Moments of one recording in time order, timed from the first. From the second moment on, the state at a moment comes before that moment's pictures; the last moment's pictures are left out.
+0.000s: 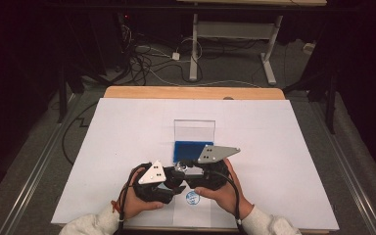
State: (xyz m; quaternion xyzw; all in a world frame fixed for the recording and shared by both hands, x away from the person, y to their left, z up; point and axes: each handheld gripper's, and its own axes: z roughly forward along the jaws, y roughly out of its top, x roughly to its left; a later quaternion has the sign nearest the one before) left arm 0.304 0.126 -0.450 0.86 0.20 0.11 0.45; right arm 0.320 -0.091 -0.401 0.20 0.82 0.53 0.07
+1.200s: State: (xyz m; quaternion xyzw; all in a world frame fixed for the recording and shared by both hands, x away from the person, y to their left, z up) left arm 0.308 0.174 -0.444 0.85 0.25 0.19 0.42; right arm 0.327 -0.122 -0.383 0.20 0.82 0.52 0.12
